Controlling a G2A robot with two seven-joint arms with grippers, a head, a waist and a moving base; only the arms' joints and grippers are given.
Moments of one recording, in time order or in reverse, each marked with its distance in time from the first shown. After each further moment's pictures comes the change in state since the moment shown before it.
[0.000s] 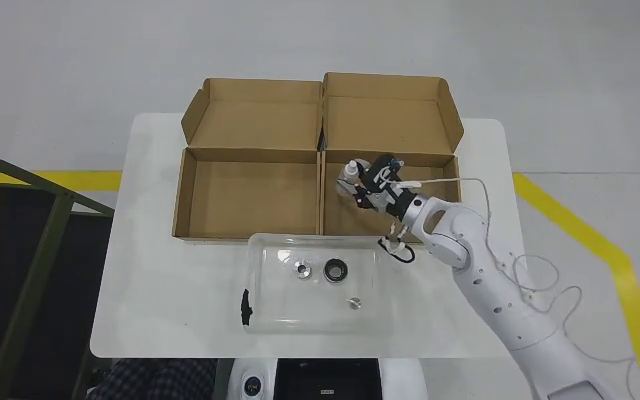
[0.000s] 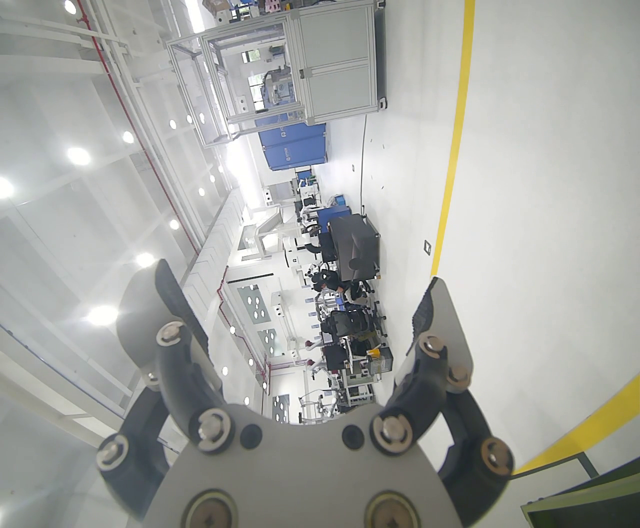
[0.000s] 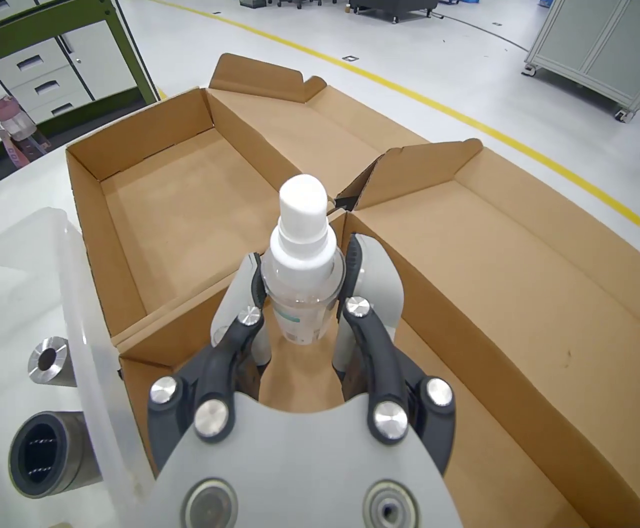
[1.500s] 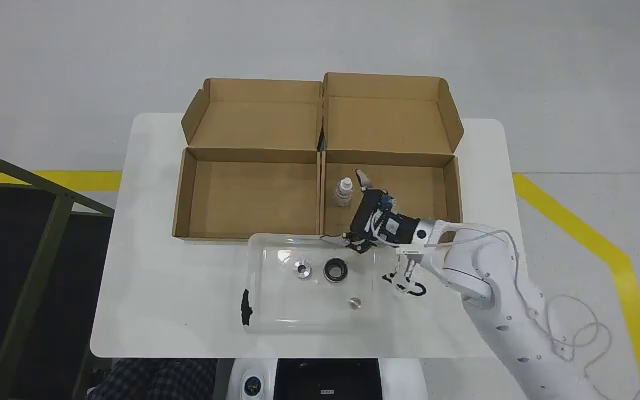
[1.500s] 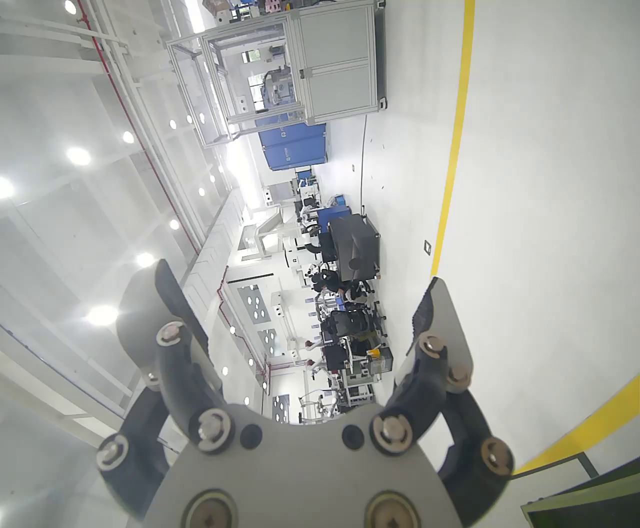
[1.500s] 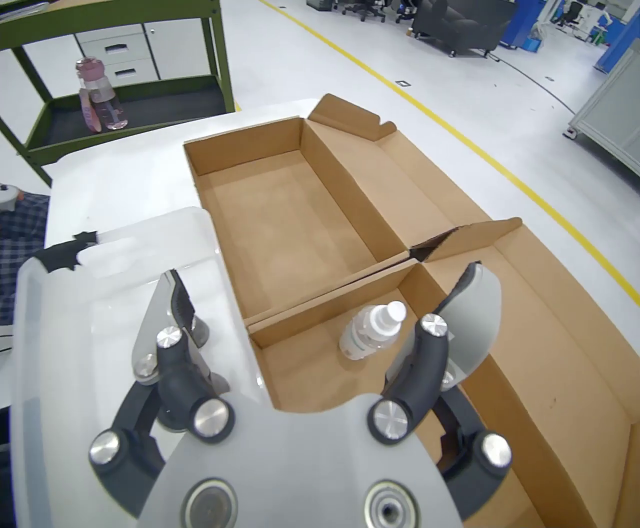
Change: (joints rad) left arm 0.000 0.000 0.000 0.000 0.000 0.000 0.000; right arm -0.232 0.035 0.143 -0.471 -0.036 -0.162 0.245
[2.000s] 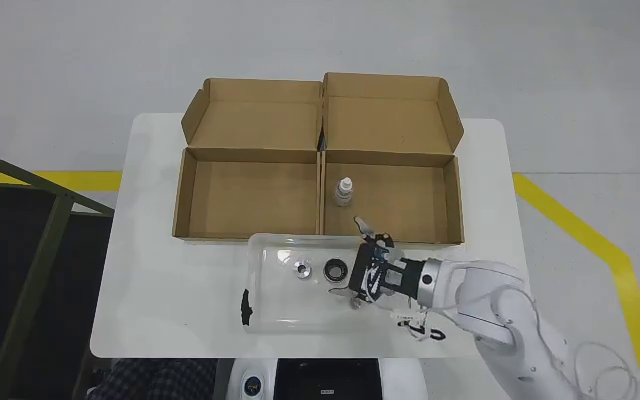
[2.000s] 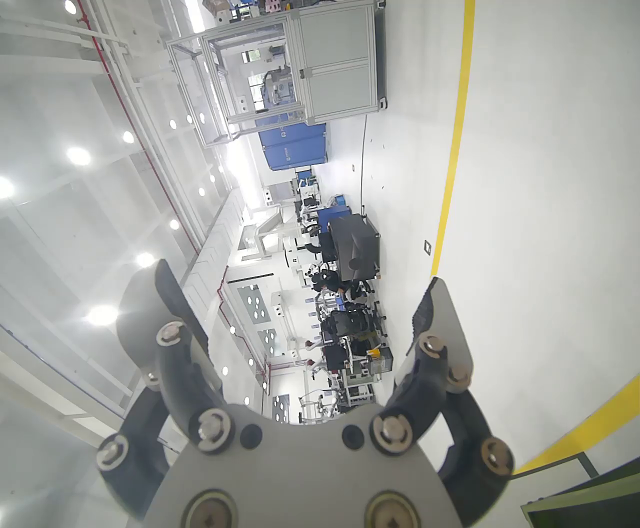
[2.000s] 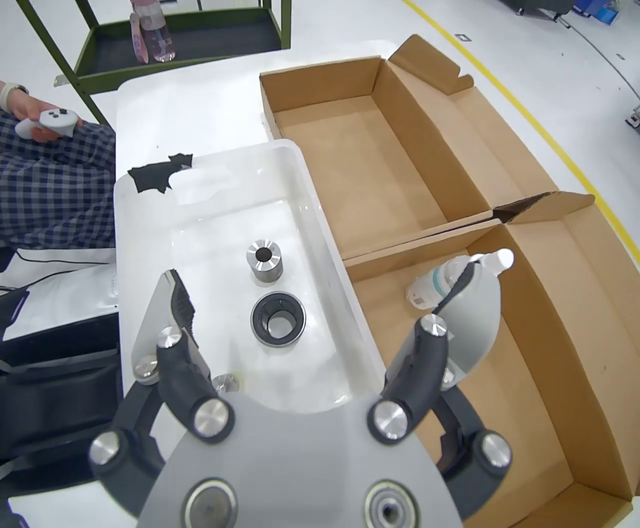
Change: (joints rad) left arm 0.000 0.000 0.000 0.000 0.000 0.000 0.000; right arm -0.198 0.040 0.070 -0.204 0.001 -0.095 0.225
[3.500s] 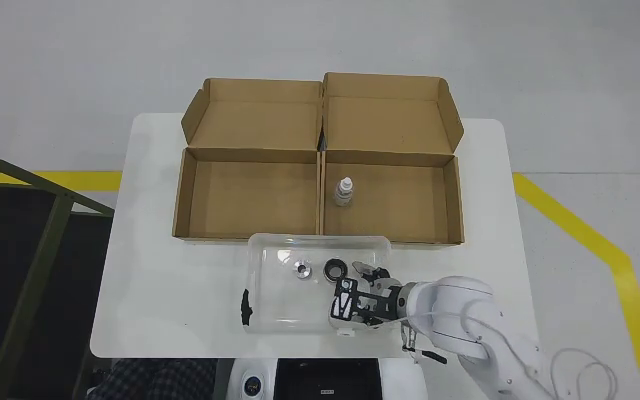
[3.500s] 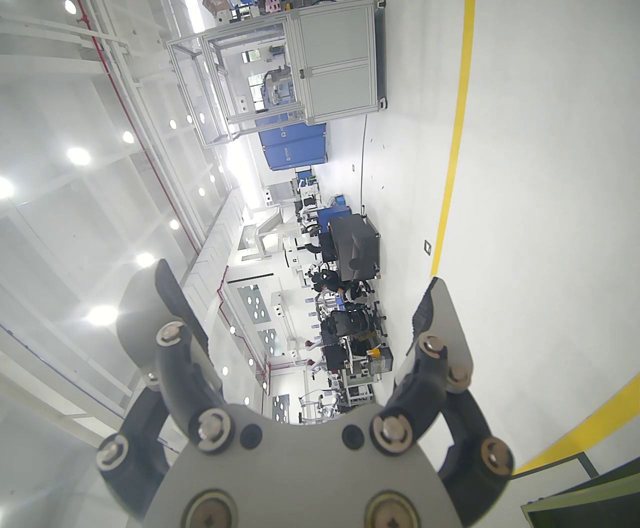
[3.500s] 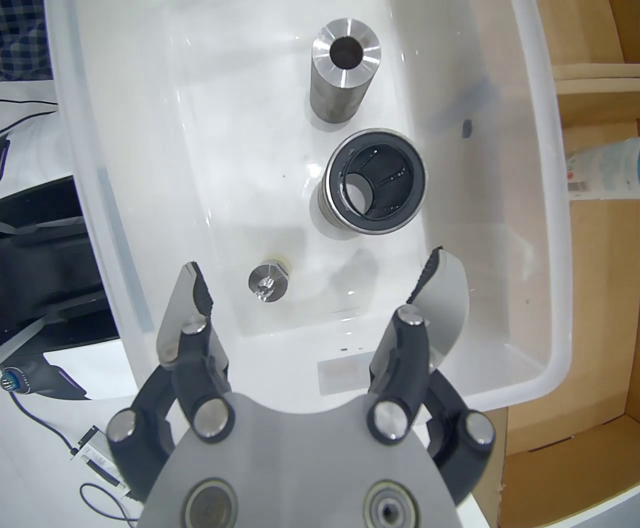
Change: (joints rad) left arm 0.000 0.000 0.000 0.000 0.000 0.000 0.000; right arm 0.042 0.023 -0.191 0.025 -0.046 0.056 0.455
